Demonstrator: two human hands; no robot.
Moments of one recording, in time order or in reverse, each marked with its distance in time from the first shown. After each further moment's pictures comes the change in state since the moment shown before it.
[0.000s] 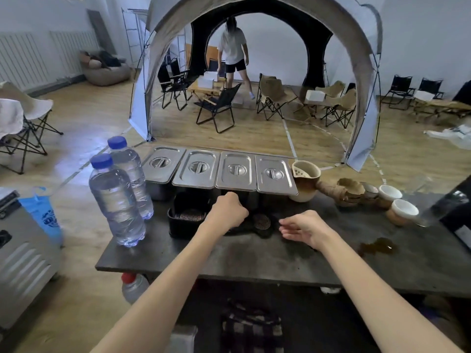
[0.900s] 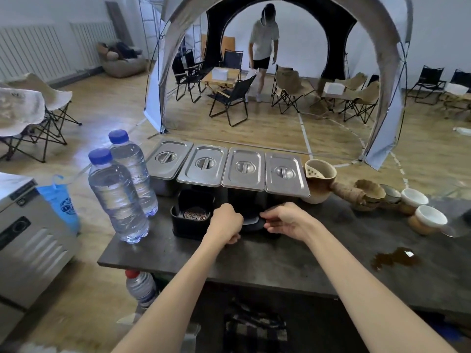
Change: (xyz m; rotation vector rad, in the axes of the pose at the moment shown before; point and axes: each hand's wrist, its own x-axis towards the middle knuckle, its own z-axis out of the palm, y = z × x) left_hand 0.001 -0.013 0.017 -0.208 0.061 -0.266; right_hand 0.024 -0.019 0.048 -0.093 -0.220 -0.007
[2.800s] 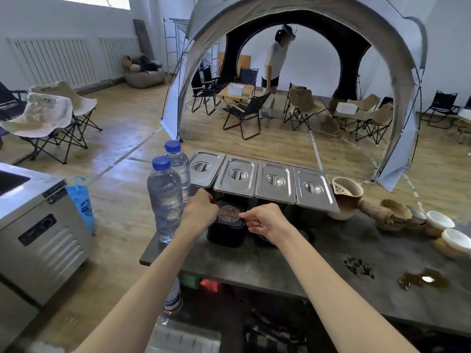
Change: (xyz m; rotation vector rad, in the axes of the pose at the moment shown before) left_hand 0.011 -0.053 -0.124 0.064 0.287 0.070; right_hand -0.013 -0.029 0.124 0.032 0.044 -0.095
